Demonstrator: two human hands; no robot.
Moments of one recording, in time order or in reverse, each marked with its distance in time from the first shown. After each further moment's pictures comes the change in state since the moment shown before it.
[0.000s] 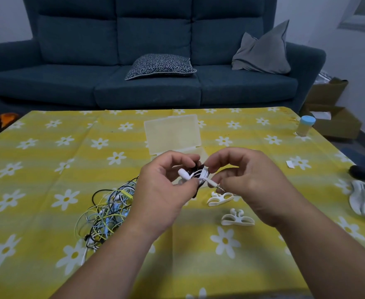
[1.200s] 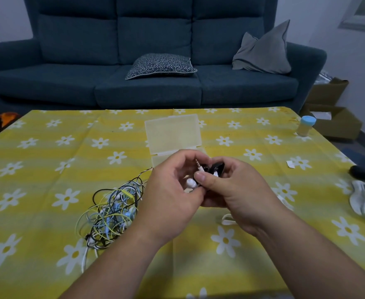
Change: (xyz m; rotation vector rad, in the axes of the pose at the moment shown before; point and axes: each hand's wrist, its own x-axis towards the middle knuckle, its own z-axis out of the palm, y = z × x) left_hand -0.006 0.004 0.006 0.065 -0.117 0.090; right_hand 0.000 0.004 0.029 0.314 0.093 0.231
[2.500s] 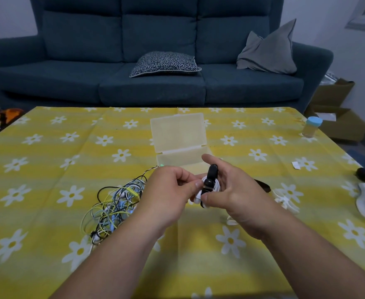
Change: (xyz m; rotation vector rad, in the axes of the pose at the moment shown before) left_hand 0.009 -0.015 -0.016 0.282 0.033 -0.427; right_hand 0.010 0.018 -0.001 -0.250 -0.180 -0.060
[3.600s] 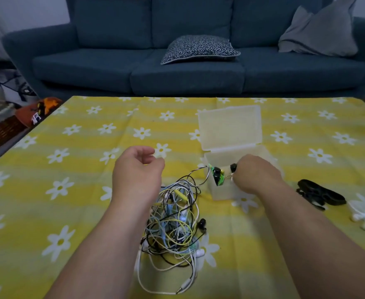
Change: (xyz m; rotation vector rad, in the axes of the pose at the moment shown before) left_hand 0.041 -0.051 -0.118 -0.106 0.593 -0.128; right_hand 0.156 0.045 0.040 -1.129 0.206 0.388
